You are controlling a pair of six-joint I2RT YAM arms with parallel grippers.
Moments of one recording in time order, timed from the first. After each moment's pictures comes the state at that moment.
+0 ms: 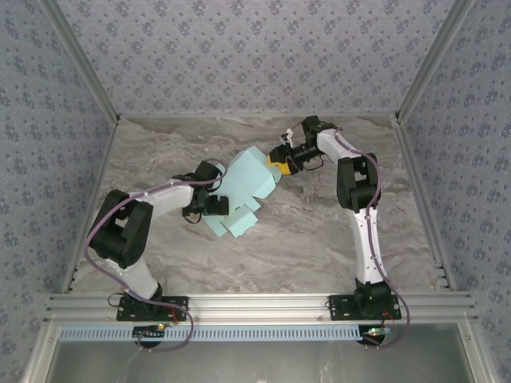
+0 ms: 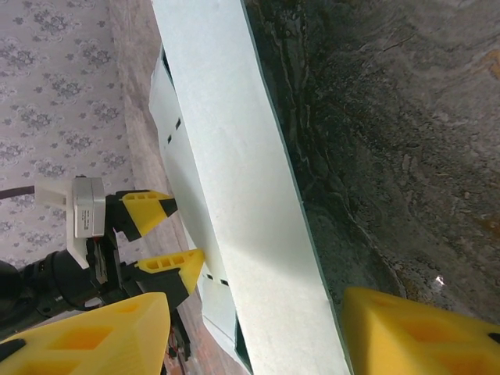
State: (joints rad) left arm -0.48 1.72 0.99 -0.56 -0.08 -0.47; right arm 0.22 2.49 2.06 -0.96 -1.04 0.13
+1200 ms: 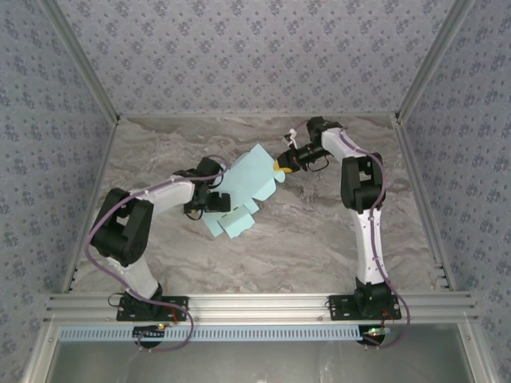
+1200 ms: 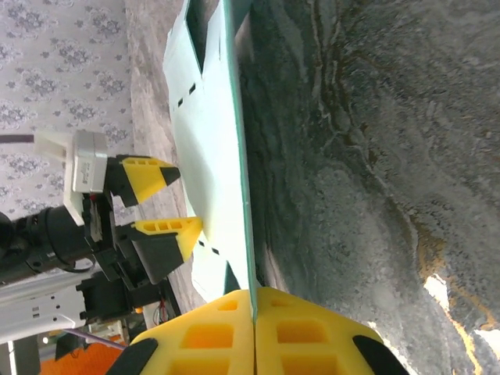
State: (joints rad) left arm -0.48 1.73 1.06 -0.60 -0.06 -0.47; right arm 0.20 2.43 2.01 -1.05 -1.06 -0.03
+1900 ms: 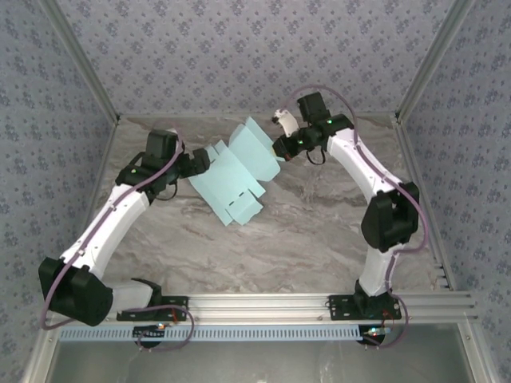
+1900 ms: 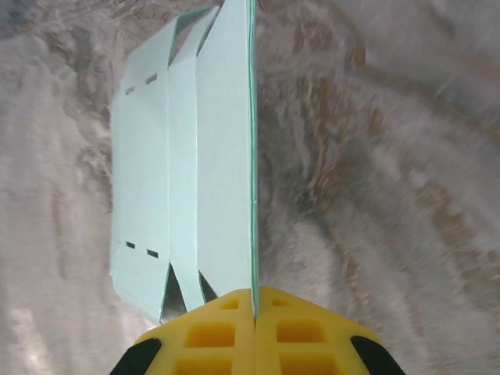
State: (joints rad) left arm -0.34 1.26 1.17 -0.62 -0.09 -0.50; right arm 0.42 1.82 1.75 -0.82 -0.40 -0.25
